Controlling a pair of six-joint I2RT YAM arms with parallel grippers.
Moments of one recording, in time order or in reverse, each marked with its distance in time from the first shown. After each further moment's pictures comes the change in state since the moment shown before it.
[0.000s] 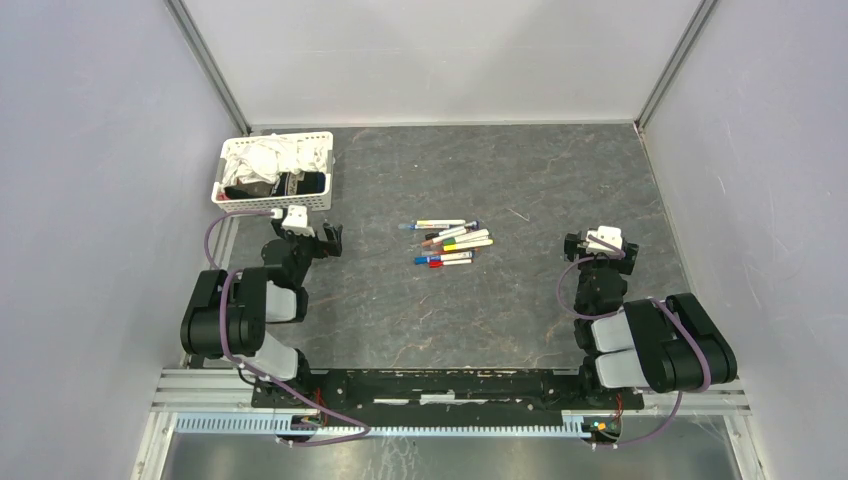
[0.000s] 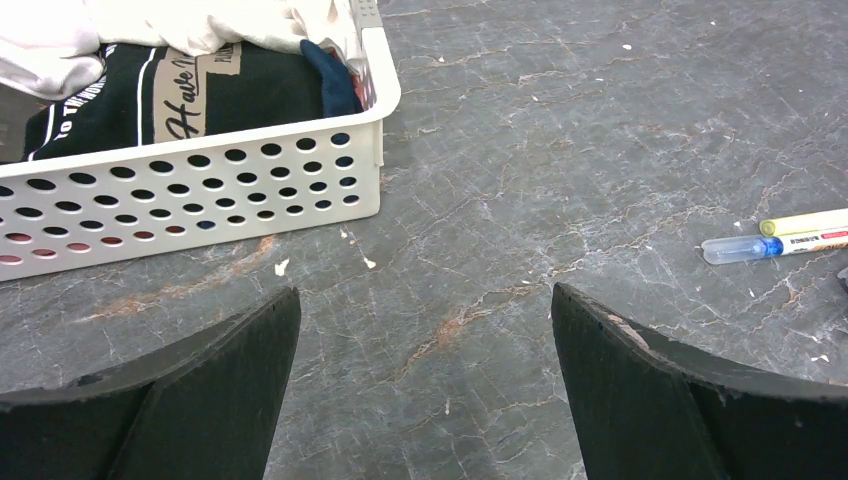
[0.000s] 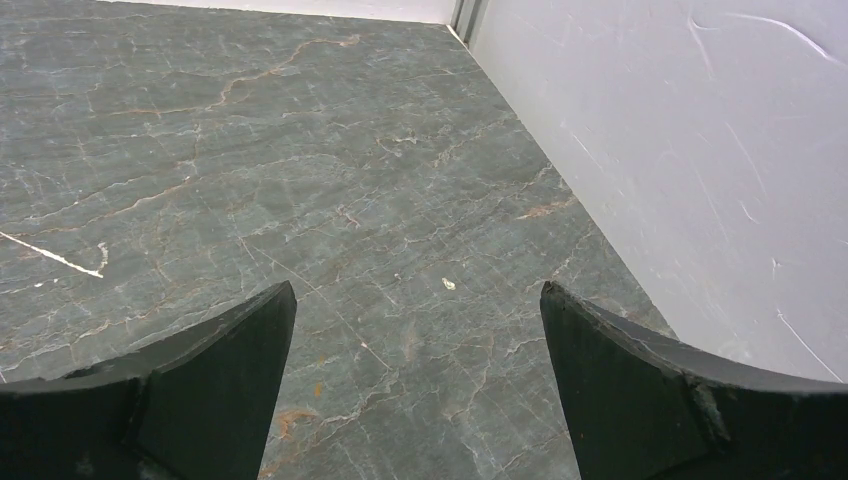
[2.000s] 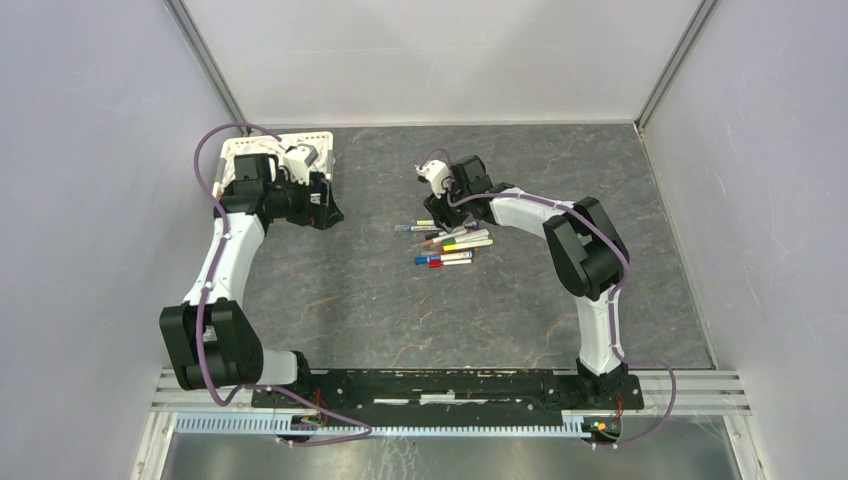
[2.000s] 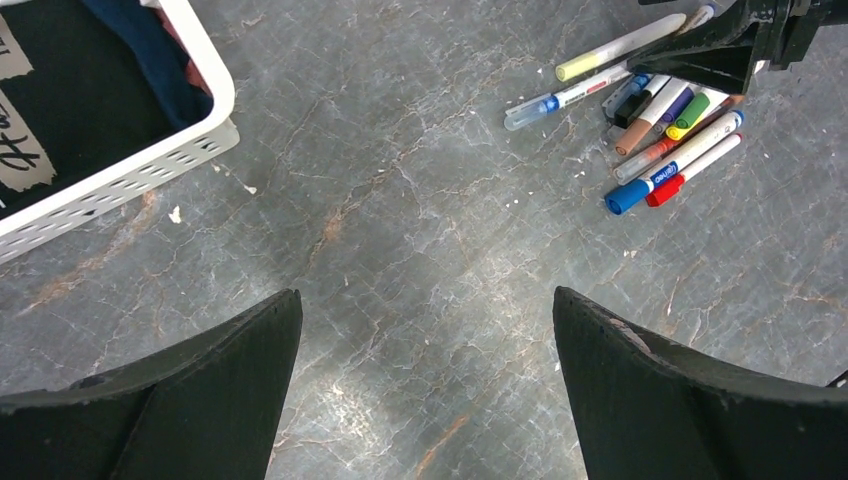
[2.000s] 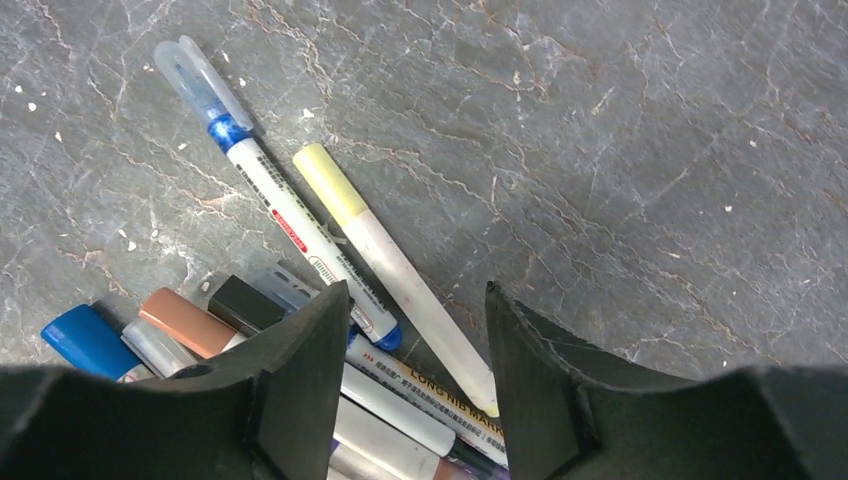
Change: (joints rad) left arm 0.047 -0.170 0.881 -1.771 0.323 0.253; right arm 0.421 0.702 1.411 -1.556 -0.695 -0.073
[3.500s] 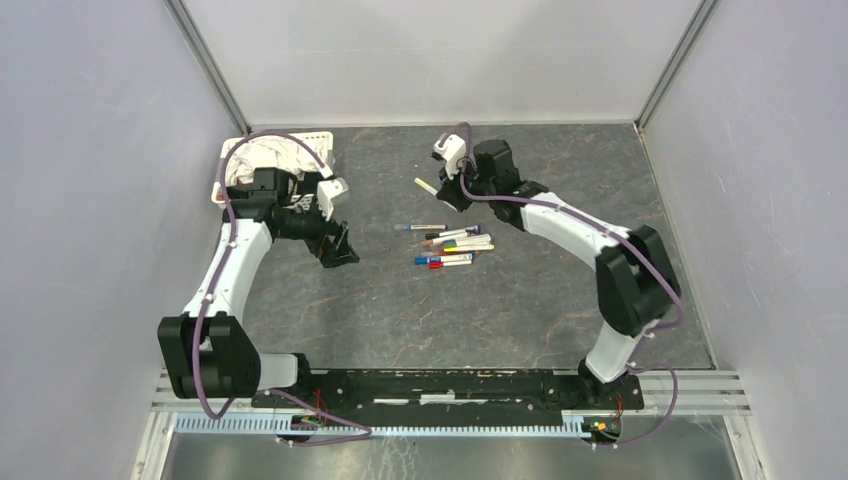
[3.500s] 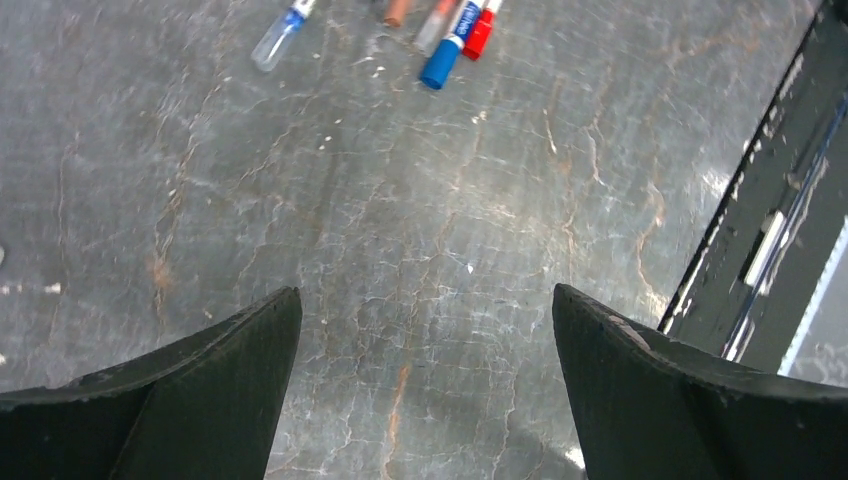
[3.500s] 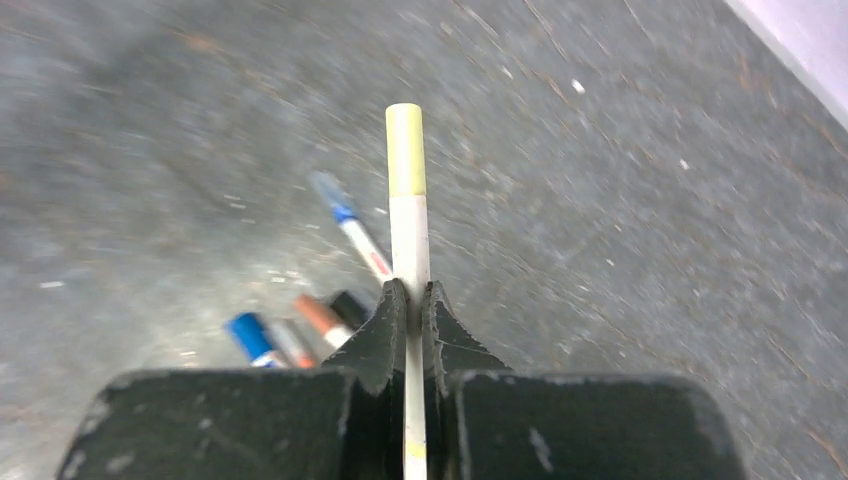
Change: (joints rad) left arm -0.082 -0.051 -0.026 -0.314 0.257 0.485; right arm 0.005 -0.287 -0.119 0.105 -0.042 0.057
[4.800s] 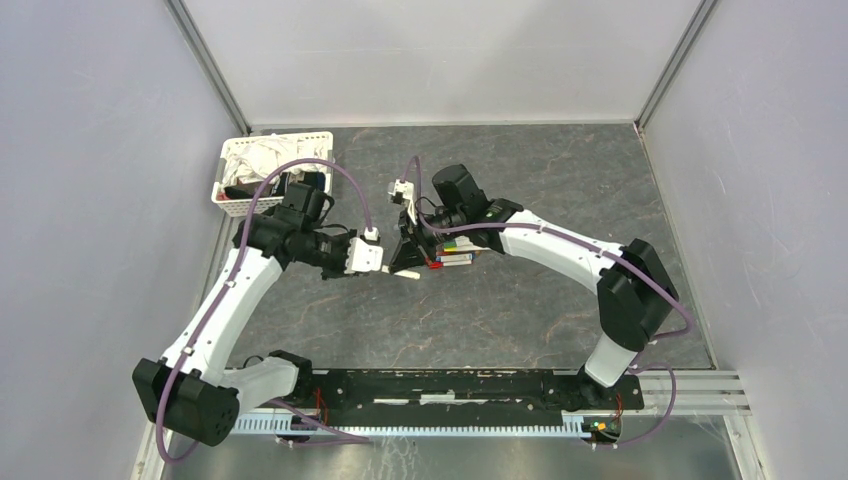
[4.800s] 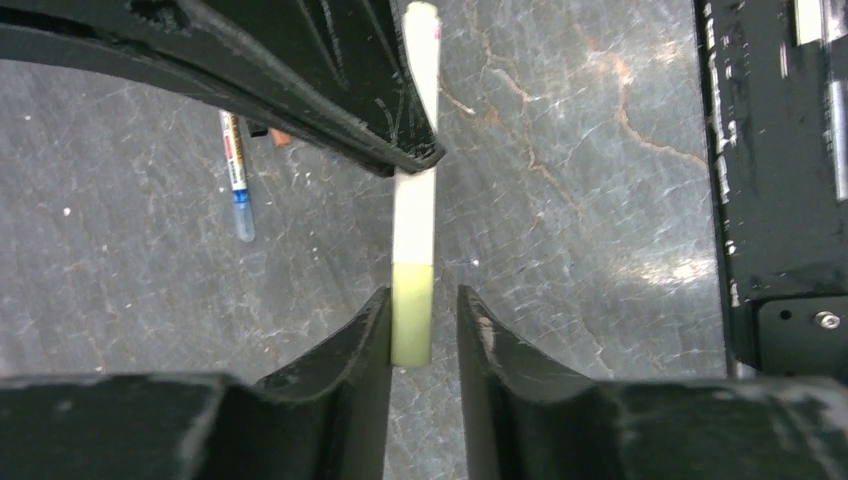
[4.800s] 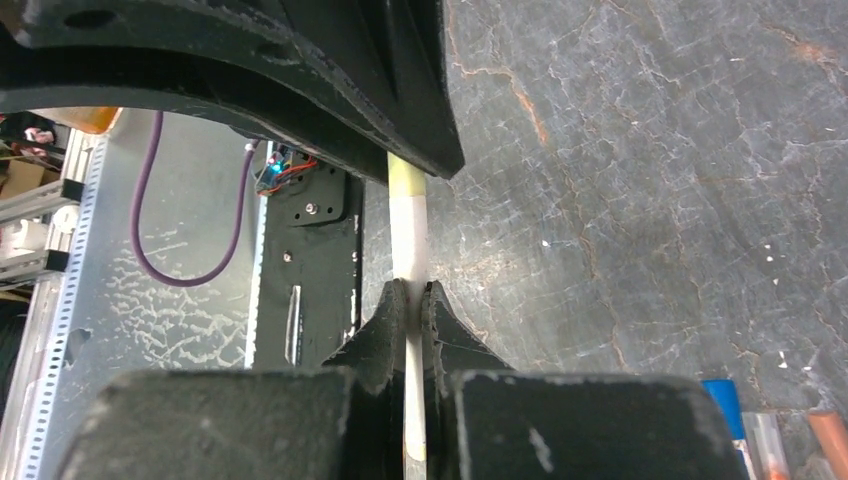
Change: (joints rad) left arm -0.338 -0.195 0.027 -0.250 -0.107 0.615; right arm 0.238 -0.091 0.003 -0.158 -0.582 0.235
